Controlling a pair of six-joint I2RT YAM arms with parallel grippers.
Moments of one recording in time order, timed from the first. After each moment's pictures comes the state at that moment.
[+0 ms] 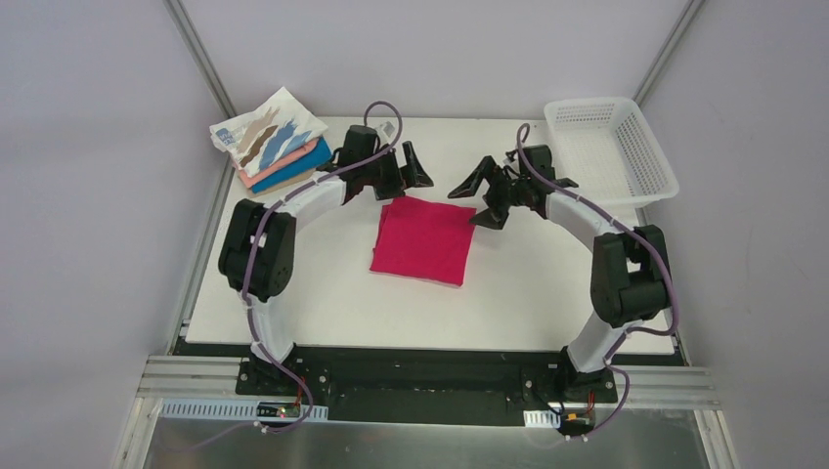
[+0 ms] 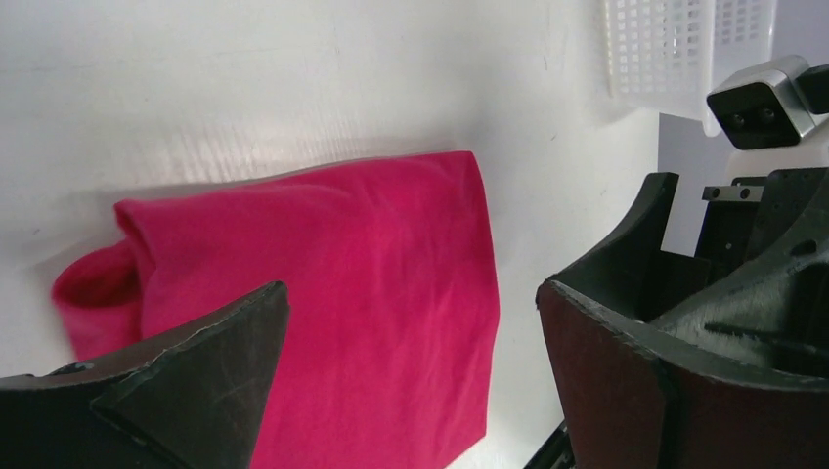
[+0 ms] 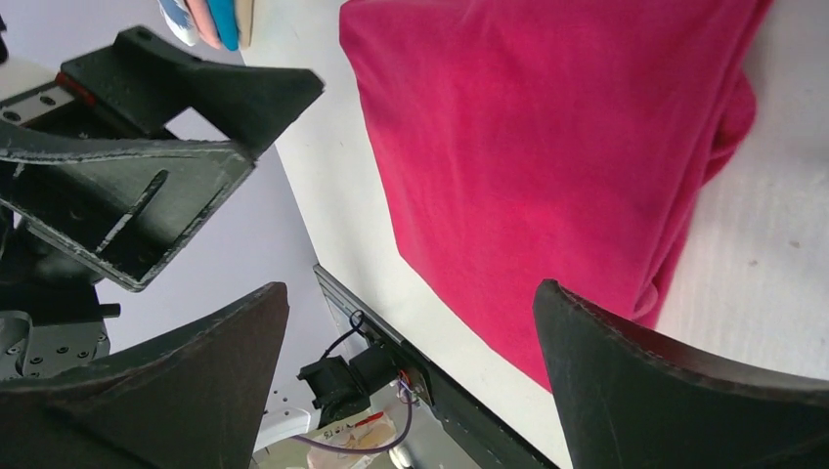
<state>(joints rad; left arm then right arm) -0.38 1.84 1.33 -0.09 0.41 -0.67 0.26 1.70 1.17 -0.29 -0.64 0.91</state>
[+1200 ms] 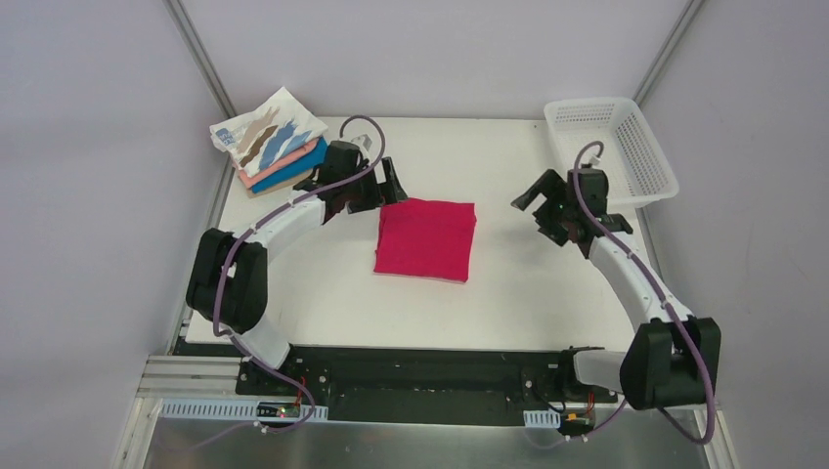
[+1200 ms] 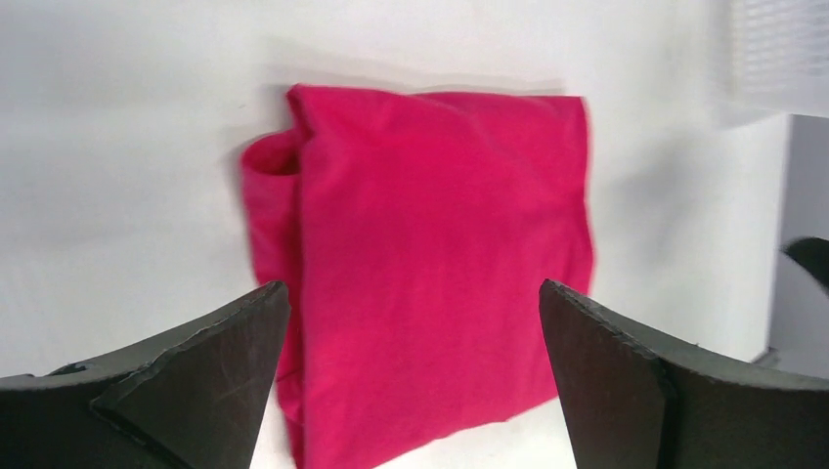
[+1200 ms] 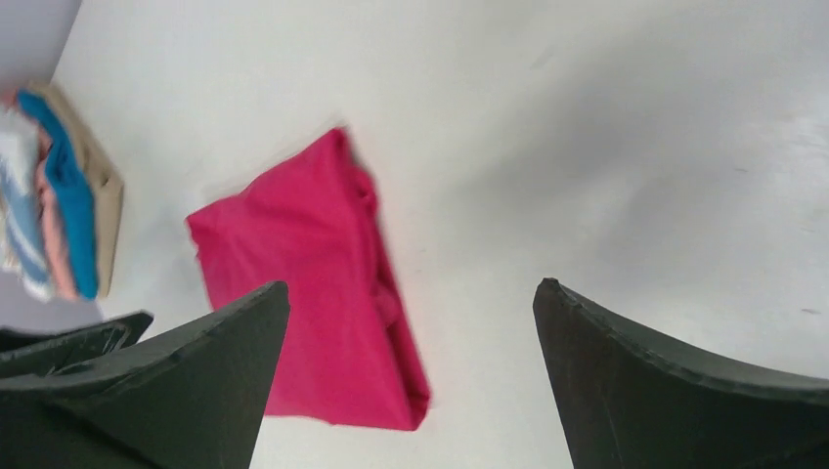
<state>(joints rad) -0.37 1.63 1.14 -0.17 0.23 -0.56 0.16 1.29 0.94 -0.40 -0.11 0.79</state>
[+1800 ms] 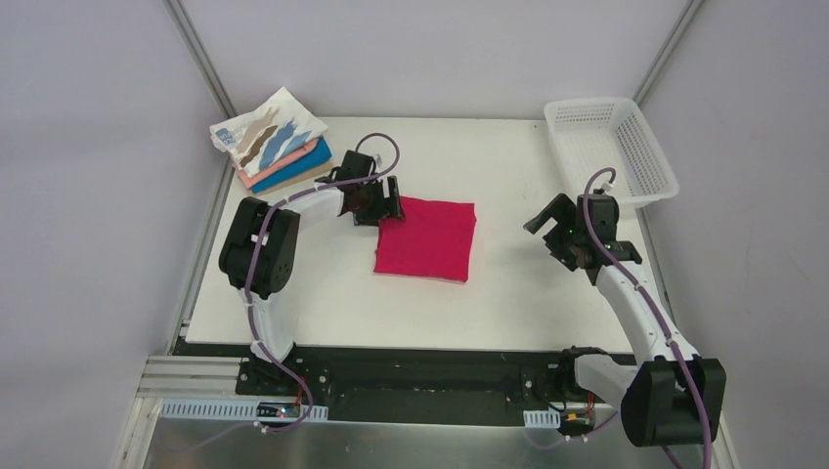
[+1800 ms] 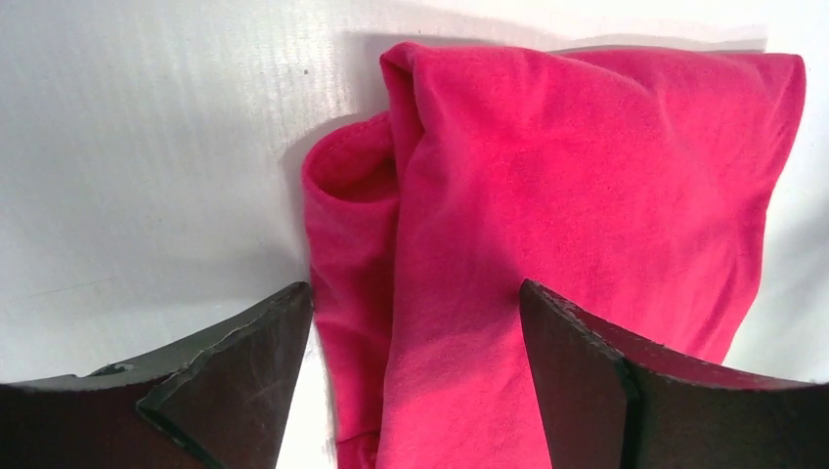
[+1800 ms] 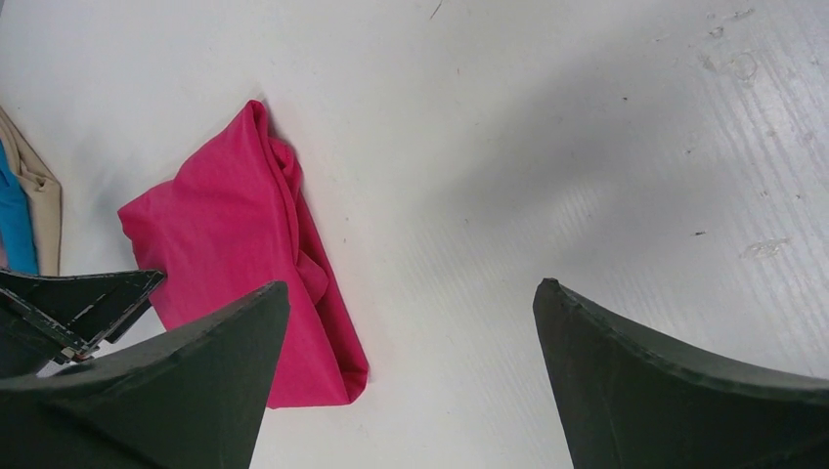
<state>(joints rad) -0.37 1.90 1.22 -0.25 0.22 -0.49 0.08 1.07 0.75 -0.46 -0.03 0.77</state>
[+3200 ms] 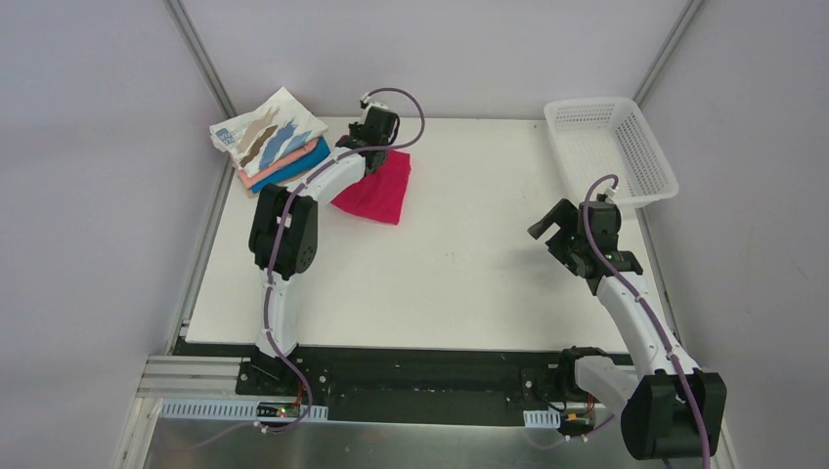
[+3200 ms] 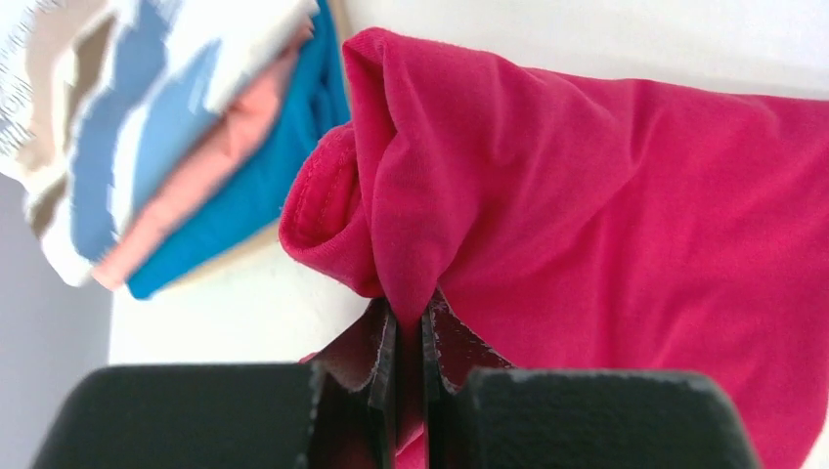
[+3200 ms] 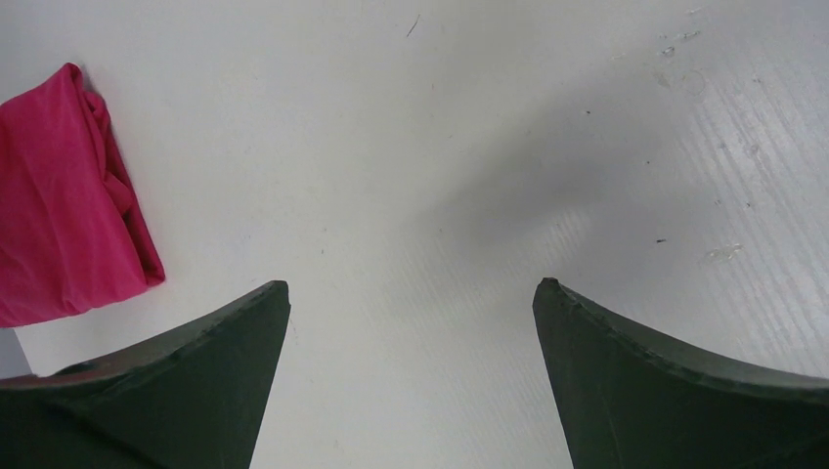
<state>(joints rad) -0.43 2.11 1.74 -0.41 -0.68 -0.05 0.08 1.01 0.68 -0.43 0.02 0.74</state>
